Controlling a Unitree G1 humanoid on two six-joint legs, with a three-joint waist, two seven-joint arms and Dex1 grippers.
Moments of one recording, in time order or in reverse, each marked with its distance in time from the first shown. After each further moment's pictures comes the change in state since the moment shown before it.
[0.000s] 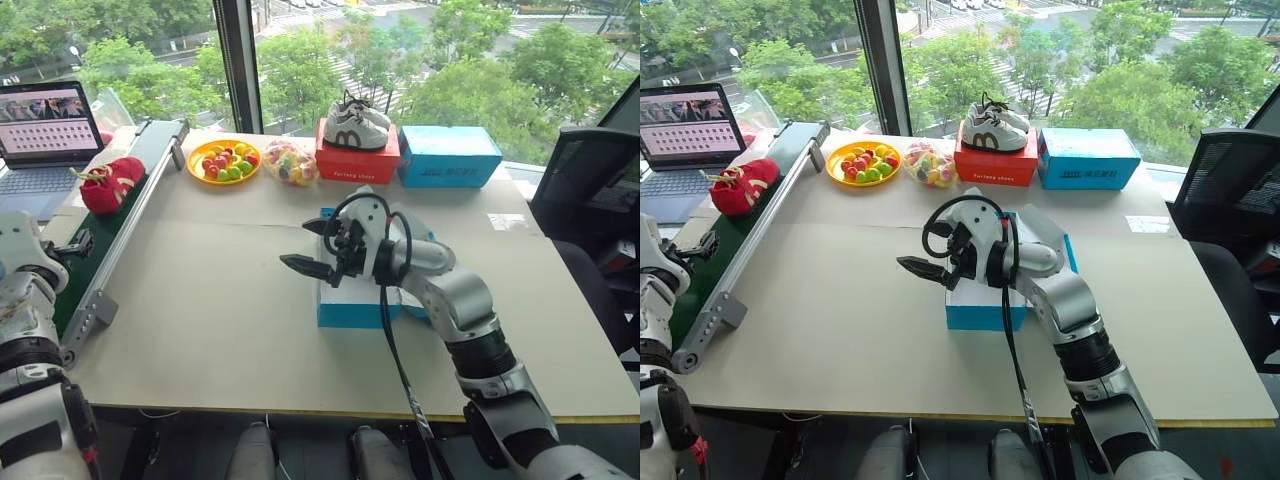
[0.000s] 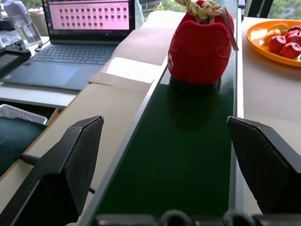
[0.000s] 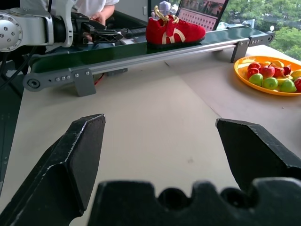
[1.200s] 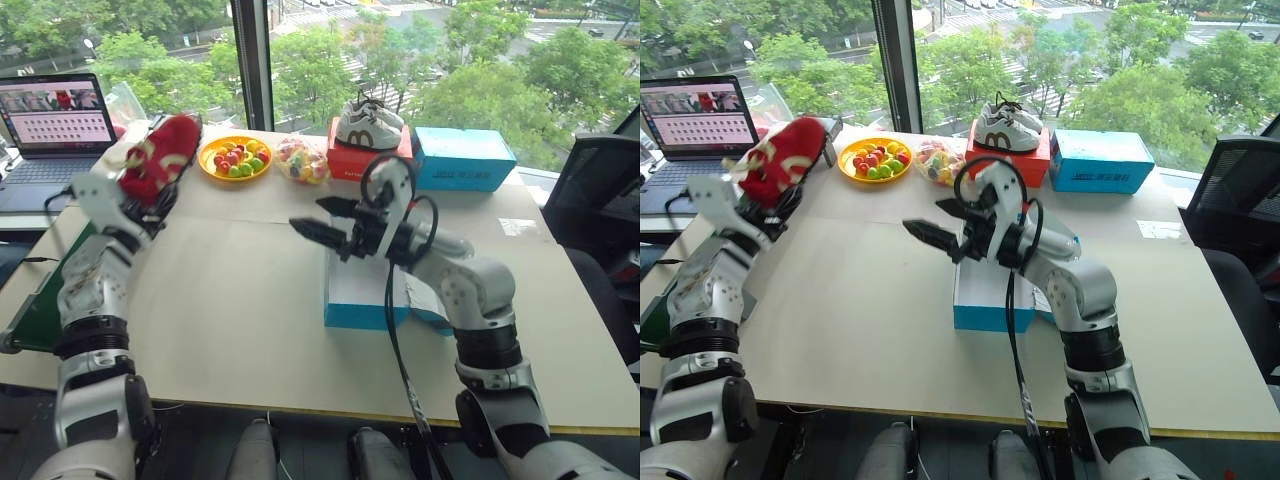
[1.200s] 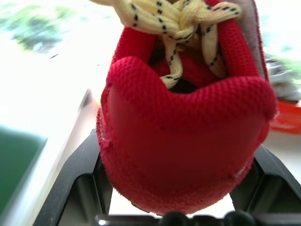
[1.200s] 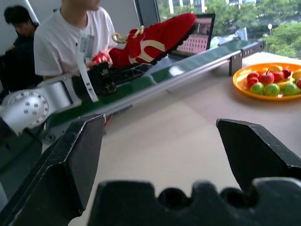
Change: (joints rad) left arm -0.010 -0.298 -0.152 -0.739 -0.188 0.259 -0.127; right arm -0.115 0.074 -0.238 -0.036 0.256 0.217 -0.153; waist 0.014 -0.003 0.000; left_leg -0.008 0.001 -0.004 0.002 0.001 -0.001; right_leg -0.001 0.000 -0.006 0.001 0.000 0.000
